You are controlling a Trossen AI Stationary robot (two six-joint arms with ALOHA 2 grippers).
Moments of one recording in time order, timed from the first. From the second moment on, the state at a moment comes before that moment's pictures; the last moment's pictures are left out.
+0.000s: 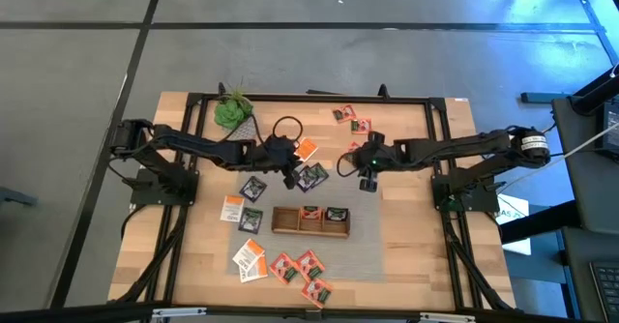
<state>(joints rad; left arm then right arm) 0.10 1.52 0.79 0.05 -0.25 -0.40 -0.08 1.35 0.77 -0.39 0.26 -0.06</state>
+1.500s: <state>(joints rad) 0.11 1.52 0.79 0.05 -0.24 -0.38 -0.27 1.68 0.71 -0.20 0.10 -0.08</state>
